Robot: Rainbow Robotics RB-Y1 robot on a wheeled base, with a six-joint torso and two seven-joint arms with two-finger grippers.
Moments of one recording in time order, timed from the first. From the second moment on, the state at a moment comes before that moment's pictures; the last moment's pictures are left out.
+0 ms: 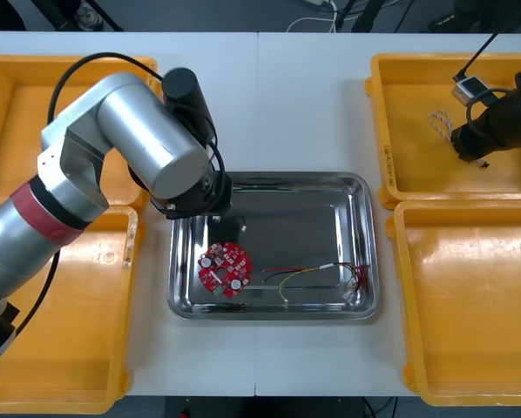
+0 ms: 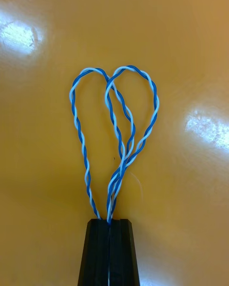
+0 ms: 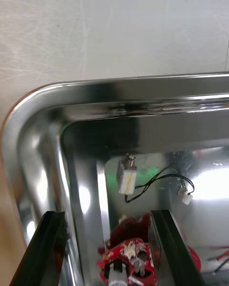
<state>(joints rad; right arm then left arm) -1.01 -0.64 0.01 -0.55 -0.75 1.09 2.33 -0.78 0.53 -0.60 -1.72 0.64 1.64 -0.76</state>
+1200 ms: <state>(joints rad) -1.01 -0.64 -0.15 -1.13 -0.58 1.87 2.33 -0.85 0.62 -0.20 -1.46 0.70 1.80 -1.28</state>
